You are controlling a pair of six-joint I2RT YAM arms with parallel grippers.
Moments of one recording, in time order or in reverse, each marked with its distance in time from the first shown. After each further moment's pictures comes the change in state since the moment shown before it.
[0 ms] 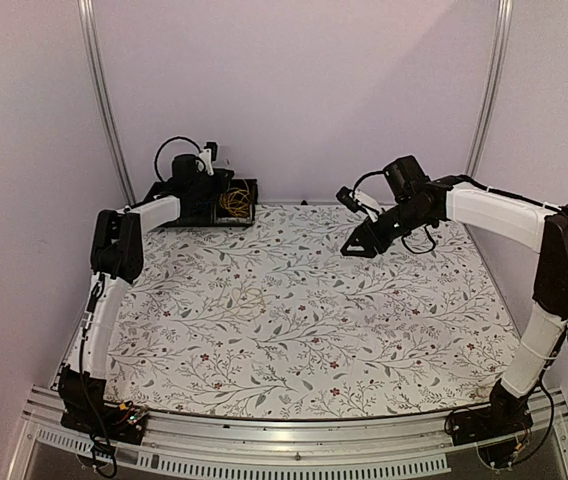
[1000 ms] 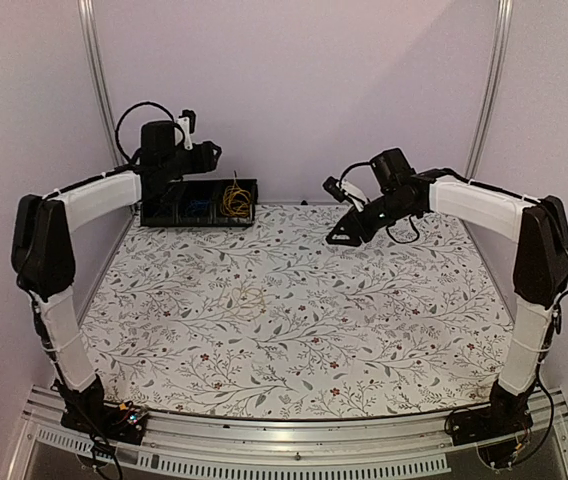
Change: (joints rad) left arm -0.100 -0.725 -0.666 -0.153 -0.306 -0.002; right arm 0.013 0.122 0.143 0.032 -0.048 -0.006
